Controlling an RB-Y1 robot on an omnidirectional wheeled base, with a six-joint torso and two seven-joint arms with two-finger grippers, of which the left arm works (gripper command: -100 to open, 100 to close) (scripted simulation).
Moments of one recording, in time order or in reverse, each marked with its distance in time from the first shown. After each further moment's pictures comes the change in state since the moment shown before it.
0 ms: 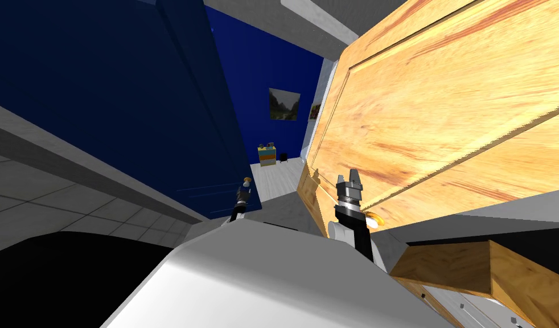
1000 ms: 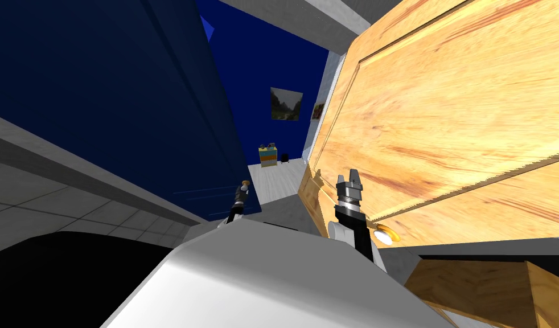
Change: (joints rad) arm 0.005 0.021 0.050 0.027 -0.111 -0.006 -0.252
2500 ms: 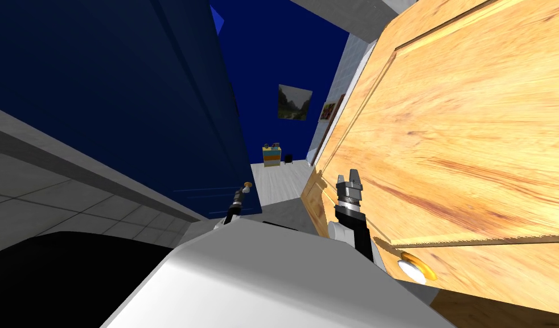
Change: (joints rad) arm -0.002 0.013 0.071 0.031 -0.137 -0.020 -0.348
